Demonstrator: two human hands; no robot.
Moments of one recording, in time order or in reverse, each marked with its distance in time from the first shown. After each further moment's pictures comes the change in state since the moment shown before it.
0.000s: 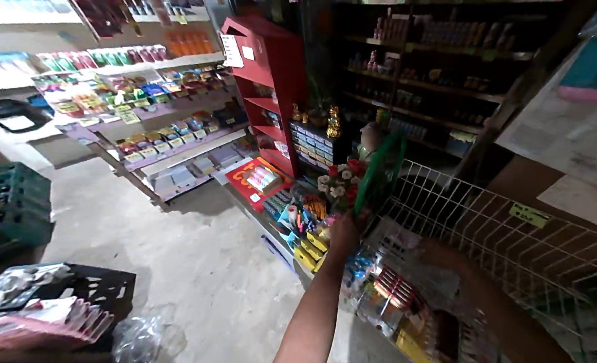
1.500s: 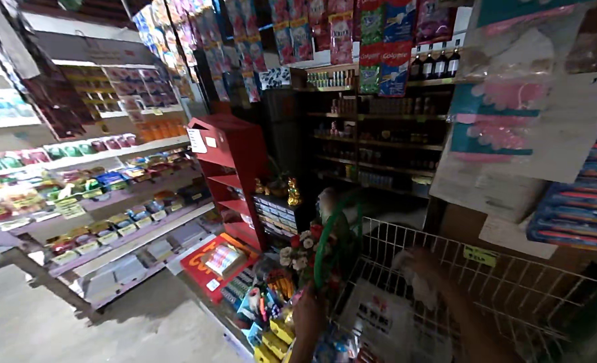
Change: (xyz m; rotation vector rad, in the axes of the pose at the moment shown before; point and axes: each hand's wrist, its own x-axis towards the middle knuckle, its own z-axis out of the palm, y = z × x) left_hand 0.002 0.006 0.023 -0.116 0.208 -0.012; right_hand 0.027 0.061 -0.088 0.139 0.424 0.213
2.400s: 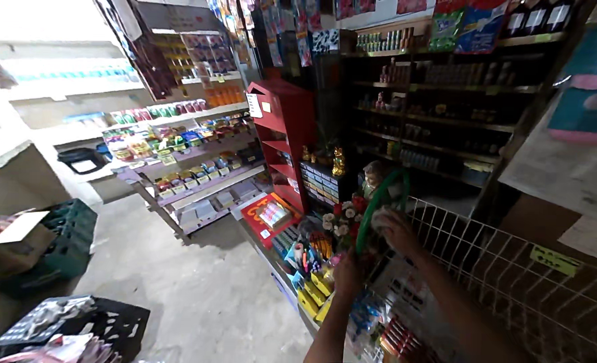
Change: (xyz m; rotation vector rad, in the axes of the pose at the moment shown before) left_hand 0.003 0.001 -0.009 -0.025 -0.067 0.000; right_hand 0.018 -0.158 0.068 0.139 0.321 -0.661
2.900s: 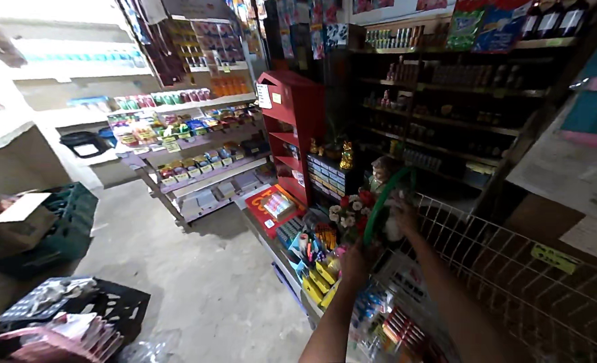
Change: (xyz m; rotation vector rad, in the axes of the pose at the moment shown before) left_hand -0.004 -0.001 -0.008 -0.073 -0.027 0.039; right_hand 0.031 -0.017 -0.003 0.303 0.098 0.453
